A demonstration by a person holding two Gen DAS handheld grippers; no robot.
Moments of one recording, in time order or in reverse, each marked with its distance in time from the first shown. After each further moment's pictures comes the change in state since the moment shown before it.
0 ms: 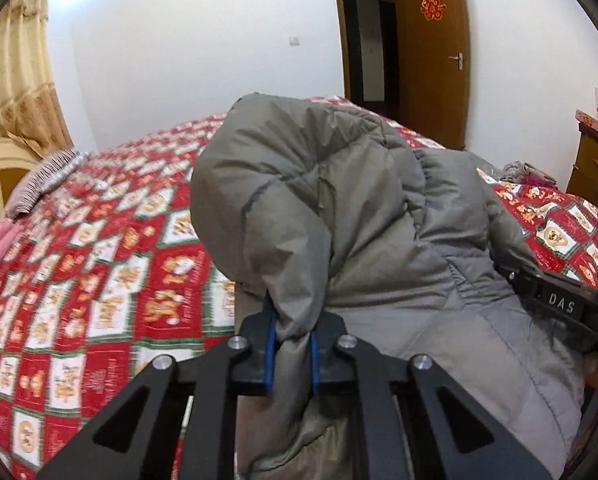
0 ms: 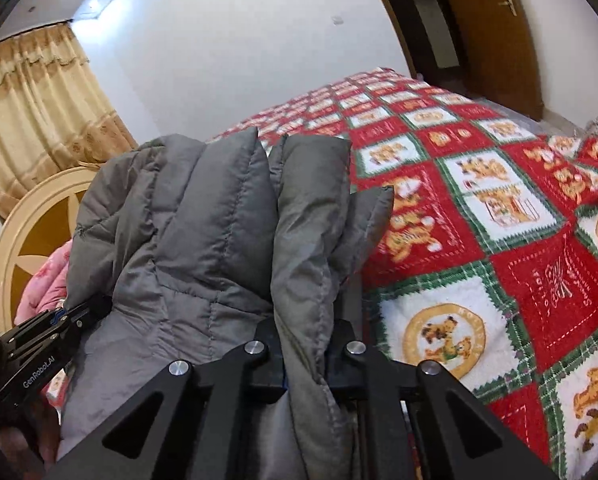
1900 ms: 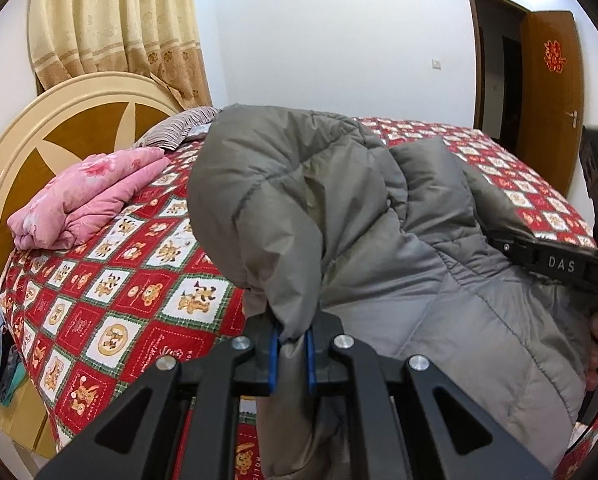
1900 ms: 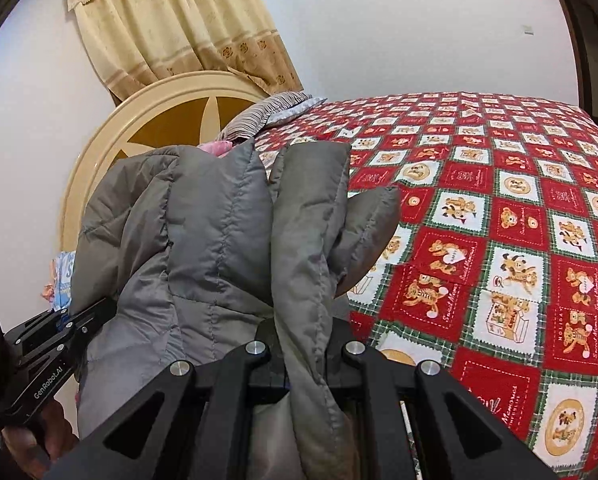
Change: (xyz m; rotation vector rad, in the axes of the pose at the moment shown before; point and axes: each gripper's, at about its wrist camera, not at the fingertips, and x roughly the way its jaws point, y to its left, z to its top) left arm -0.108 0.246 -0.094 -0.251 -0.002 0.322; right arm 0.076 0.313 -0.031 -0.370 0.173 0.360
